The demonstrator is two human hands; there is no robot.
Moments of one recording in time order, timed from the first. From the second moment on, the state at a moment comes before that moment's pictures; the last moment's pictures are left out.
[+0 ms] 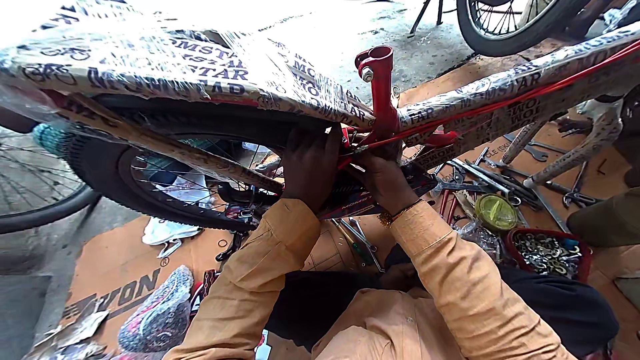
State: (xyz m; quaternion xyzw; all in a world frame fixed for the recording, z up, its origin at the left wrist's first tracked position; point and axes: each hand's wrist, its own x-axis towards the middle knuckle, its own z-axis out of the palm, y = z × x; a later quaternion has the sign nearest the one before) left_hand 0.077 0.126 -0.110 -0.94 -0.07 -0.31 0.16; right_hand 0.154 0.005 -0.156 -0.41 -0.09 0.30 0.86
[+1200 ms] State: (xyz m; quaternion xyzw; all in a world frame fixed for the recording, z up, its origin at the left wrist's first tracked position) left_hand 0.080 0.124 -0.118 -0.93 -0.06 -0.34 0.08; right_hand 0.173 -0.010 -0.044 -0.43 -0.33 0.31 0.78
